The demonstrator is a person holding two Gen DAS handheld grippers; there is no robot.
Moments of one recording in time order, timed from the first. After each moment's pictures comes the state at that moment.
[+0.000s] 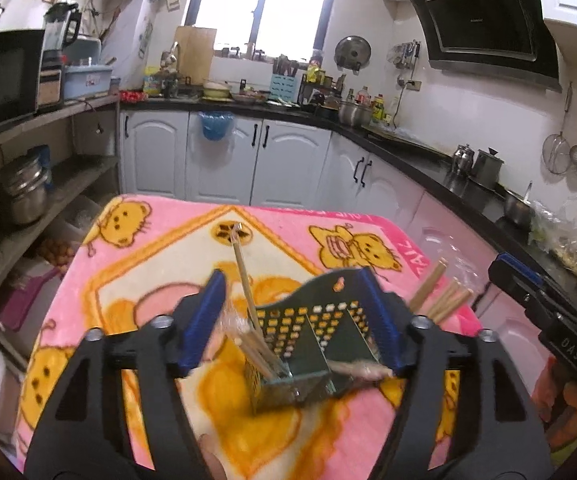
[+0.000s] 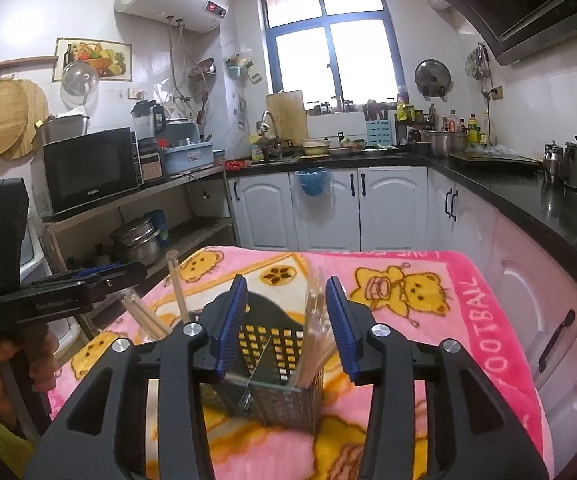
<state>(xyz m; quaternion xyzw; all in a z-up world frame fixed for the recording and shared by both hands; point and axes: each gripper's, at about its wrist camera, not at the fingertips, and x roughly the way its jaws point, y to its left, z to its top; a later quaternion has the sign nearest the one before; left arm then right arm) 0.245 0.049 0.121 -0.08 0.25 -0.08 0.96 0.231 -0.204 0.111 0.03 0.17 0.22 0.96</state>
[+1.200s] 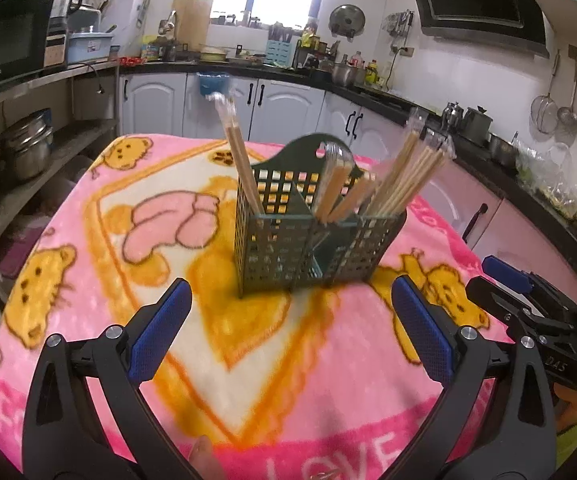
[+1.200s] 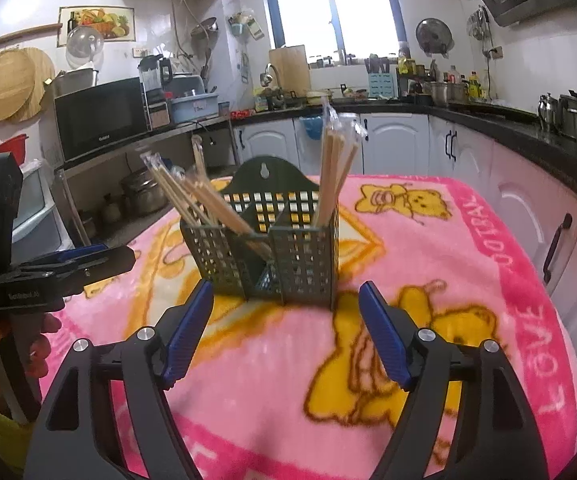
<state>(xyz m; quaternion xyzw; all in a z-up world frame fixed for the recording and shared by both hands) 0.165 0.032 0.041 -0.07 0.30 -0.09 0.95 0.157 -0.213 0.026 0.02 0.25 0.23 0.94</state>
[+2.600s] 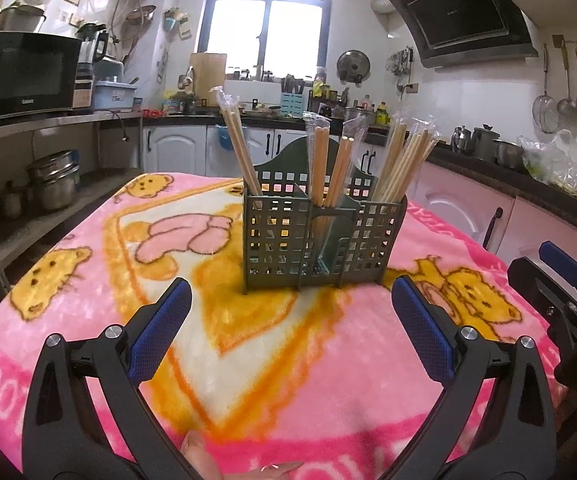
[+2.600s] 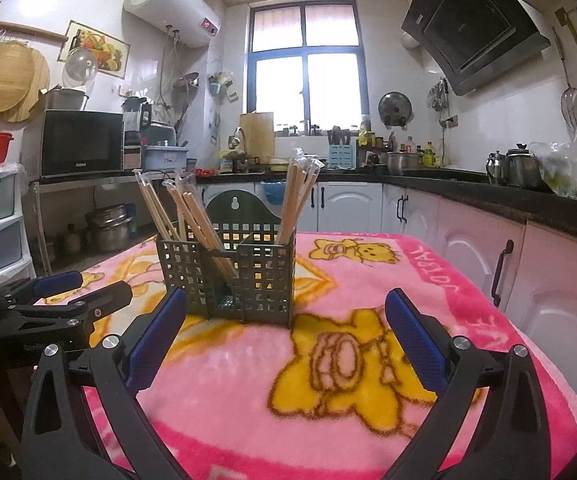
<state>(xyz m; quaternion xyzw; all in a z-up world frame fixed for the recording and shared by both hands) 0.122 0.007 -0.003 -0.04 0.18 -0.04 0.98 0.102 -0.219 -0.005 0.00 0.10 0.14 0.98</state>
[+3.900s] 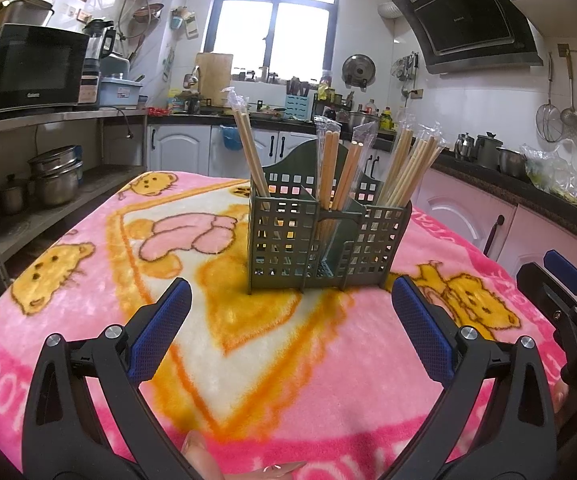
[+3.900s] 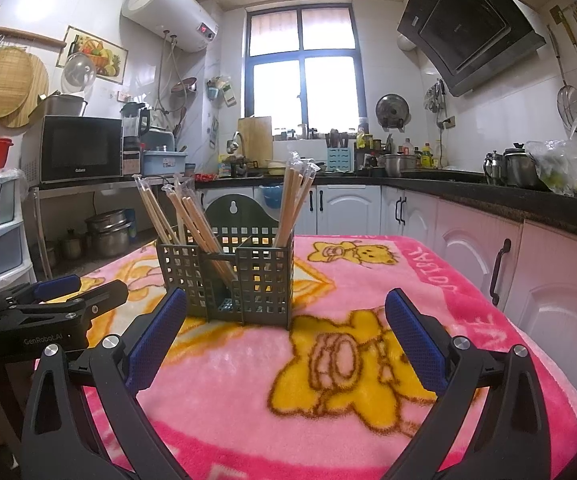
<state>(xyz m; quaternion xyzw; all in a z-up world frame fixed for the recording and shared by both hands) 0.121 0.012 -0.003 -0.05 0.18 -0.04 0.98 0.097 -0.220 -0.004 0.00 0.10 0.14 0.99</state>
